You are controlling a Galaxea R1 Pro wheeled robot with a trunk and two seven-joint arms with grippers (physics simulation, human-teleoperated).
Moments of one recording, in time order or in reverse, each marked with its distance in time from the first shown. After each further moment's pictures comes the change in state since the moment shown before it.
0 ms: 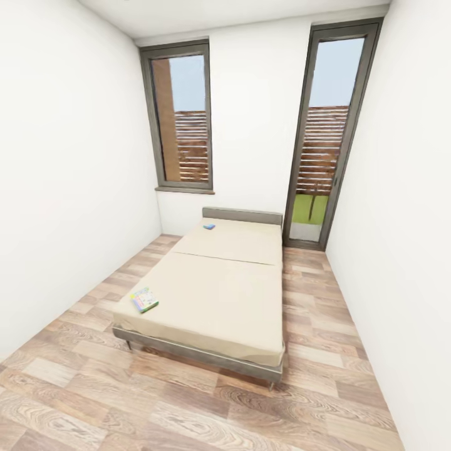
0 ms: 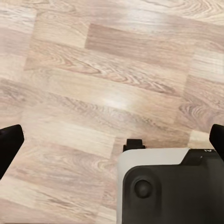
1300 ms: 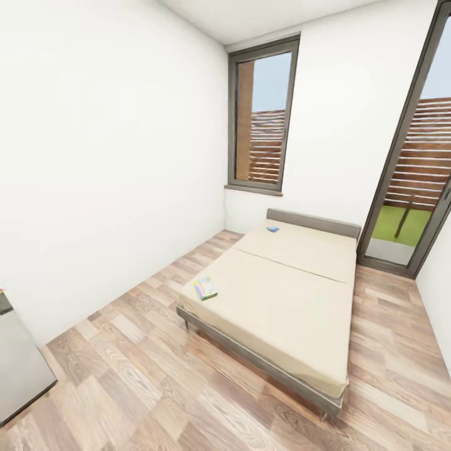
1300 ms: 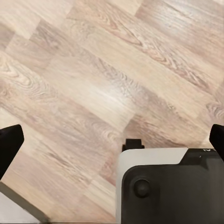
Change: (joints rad) left arm 0.000 -0.004 -0.001 0.002 -0.003 -0.002 0.001; right arm 0.000 0.020 0.000 0.008 0.008 -0.035 -0.001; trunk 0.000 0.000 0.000
